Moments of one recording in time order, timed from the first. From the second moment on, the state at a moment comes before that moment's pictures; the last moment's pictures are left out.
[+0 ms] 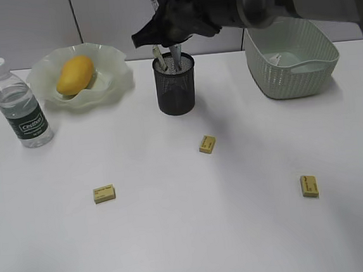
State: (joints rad) left arm -0.53 0.52 -0.53 -0.06 1.06 -0.01; right arm 0.64 2.30 -1.88 -0.78 0.38 0.77
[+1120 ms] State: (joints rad) left arm -0.53 0.52 -0.53 -0.06 1.06 -0.01; right arm 0.64 2.17 -1.90 -0.37 0.84 0.27
